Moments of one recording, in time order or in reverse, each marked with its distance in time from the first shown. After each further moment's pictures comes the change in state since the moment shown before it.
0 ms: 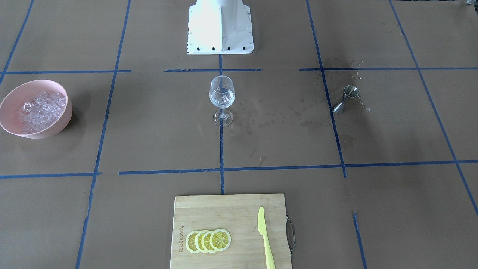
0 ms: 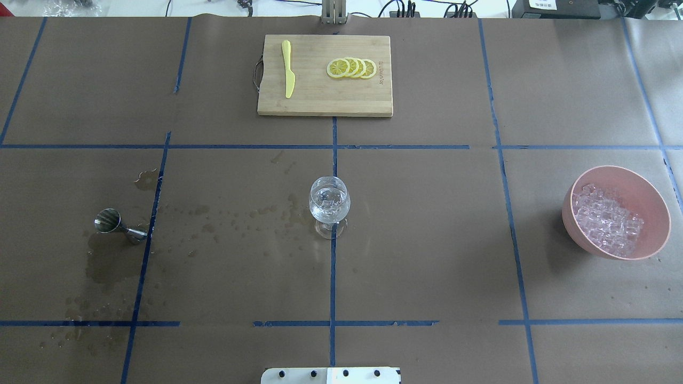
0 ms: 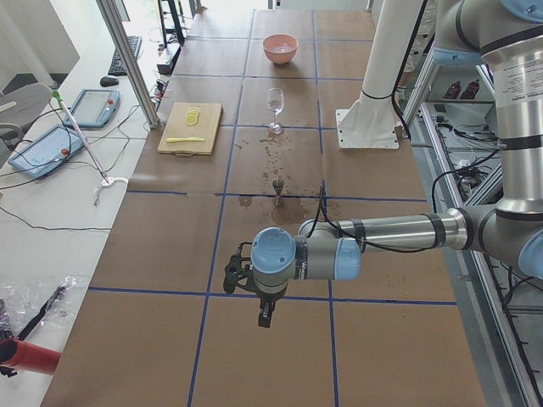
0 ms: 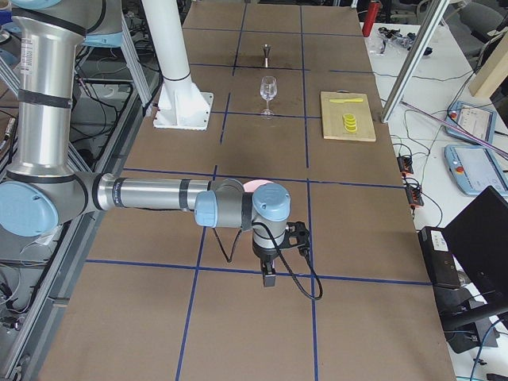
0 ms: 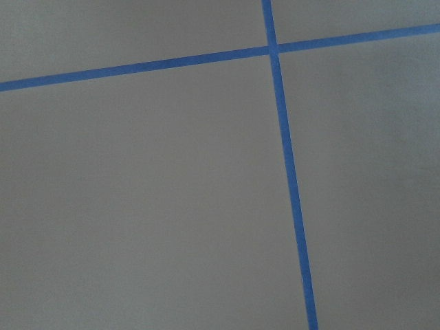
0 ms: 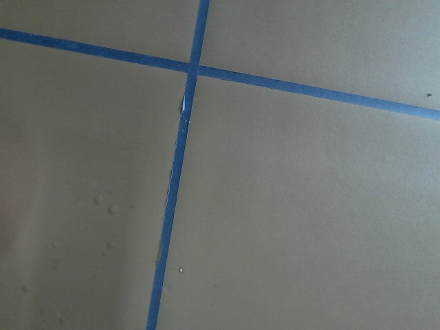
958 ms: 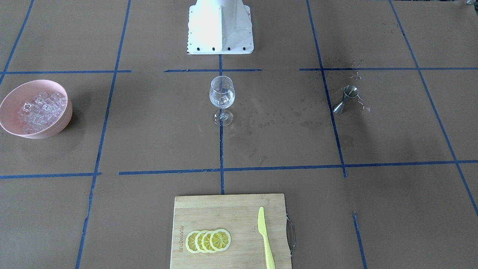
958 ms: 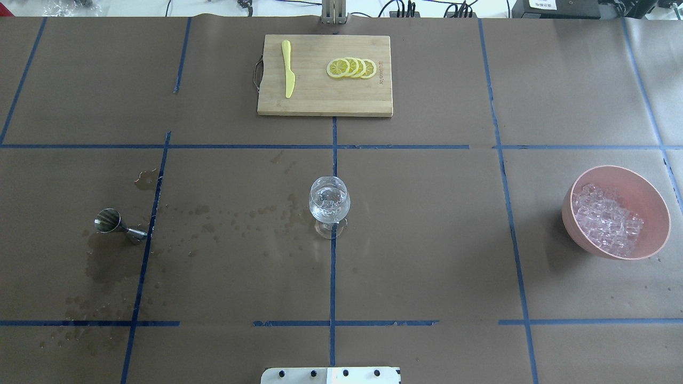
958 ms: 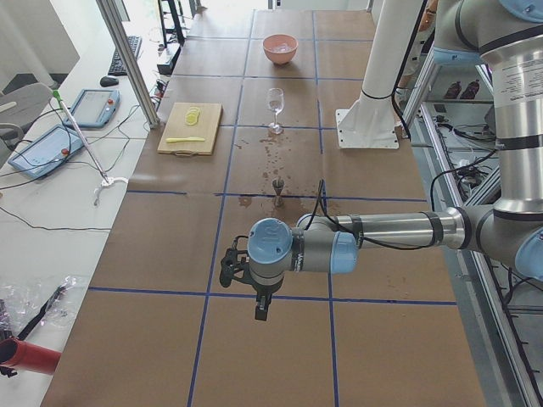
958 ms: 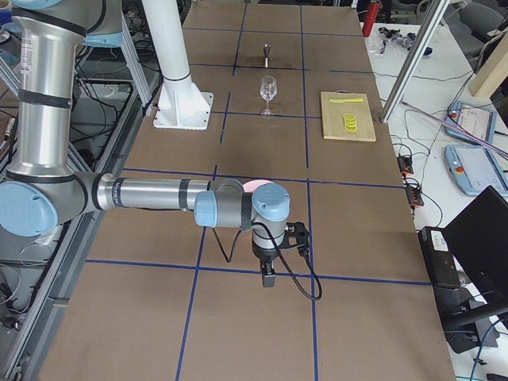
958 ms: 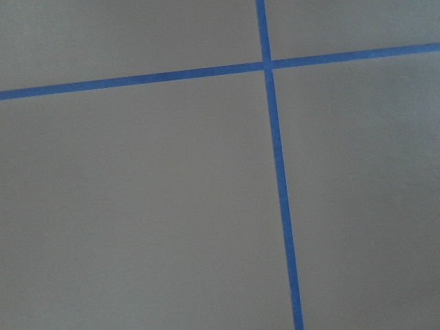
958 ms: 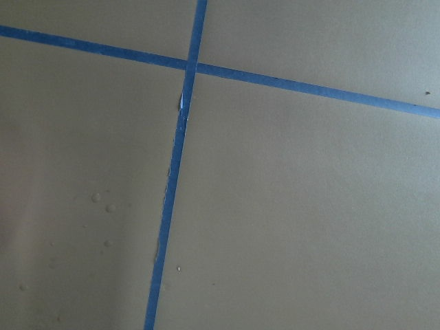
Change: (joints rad) left arm 0.006 -0.010 -0.033 0.000 0.002 -0.053; right arm -0.001 -0.005 0.000 0.006 0.002 -0.001
